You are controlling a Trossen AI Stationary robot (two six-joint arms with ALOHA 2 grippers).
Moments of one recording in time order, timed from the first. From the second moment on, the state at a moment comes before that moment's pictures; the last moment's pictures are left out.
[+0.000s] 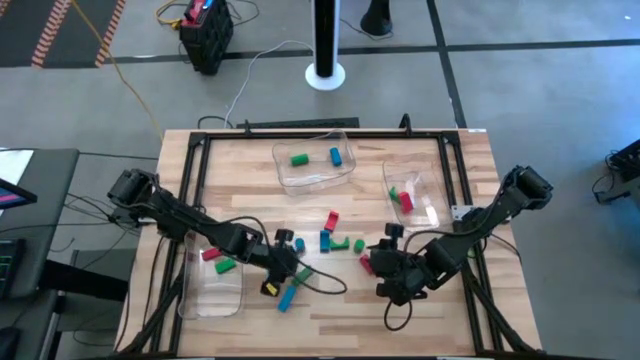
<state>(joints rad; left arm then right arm) -0.37 1.58 0.94 -0.26 -0.21 -0.07 0.62 1.53 1.14 -0.73 0.72 0.51</state>
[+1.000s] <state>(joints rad) -0.20 1.60 0.89 -0.15 -0.18 0.03 0.61 1.53 1.14 -0.70 0.74 0.49</state>
